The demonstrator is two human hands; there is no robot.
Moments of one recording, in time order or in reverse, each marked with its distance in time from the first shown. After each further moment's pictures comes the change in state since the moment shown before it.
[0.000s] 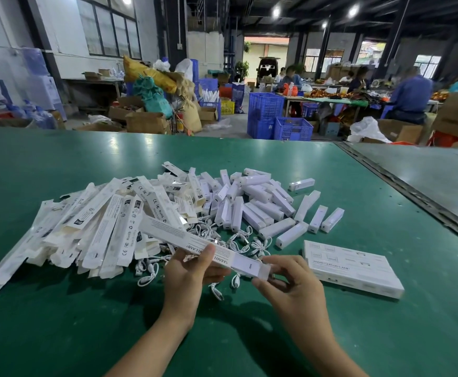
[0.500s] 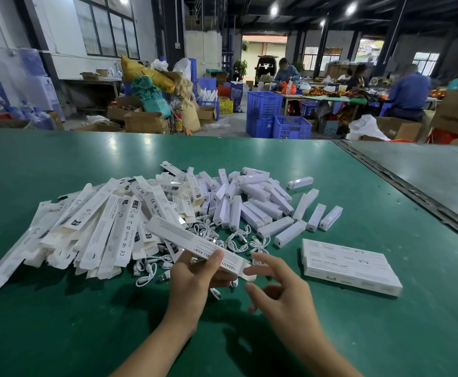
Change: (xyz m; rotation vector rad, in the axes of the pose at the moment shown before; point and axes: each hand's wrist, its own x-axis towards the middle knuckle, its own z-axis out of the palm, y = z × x) left_hand -0.009 -0.003 0.007 0.030 -0.065 -0.004; right_hand -0.008 -0.001 0.006 0.081 -0.190 0.068
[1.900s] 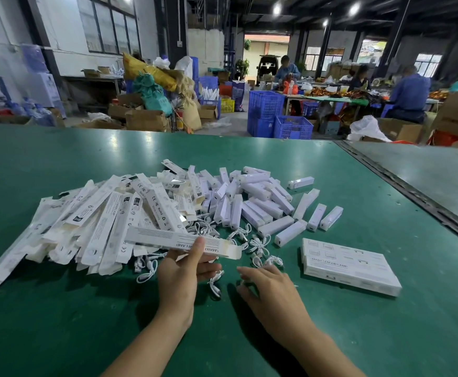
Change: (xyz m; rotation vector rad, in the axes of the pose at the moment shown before) left_hand 0.010 0.003 -0.004 -0.033 0.230 -0.072; right_hand 0.020 0.030 0.005 -0.892 -0.193 -0.151
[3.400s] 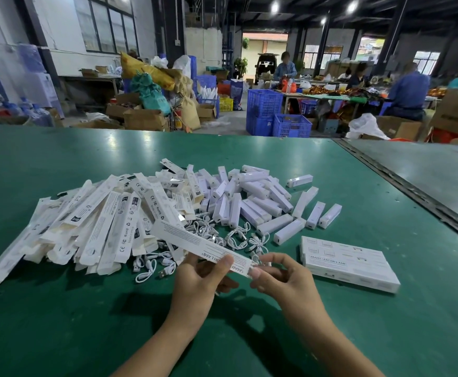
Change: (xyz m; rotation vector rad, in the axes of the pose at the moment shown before) left_hand -0.022 -0.002 0.002 0.151 -0.272 0.103; right_hand -0.012 -0.010 -0.037 1.231 0.072 0.413
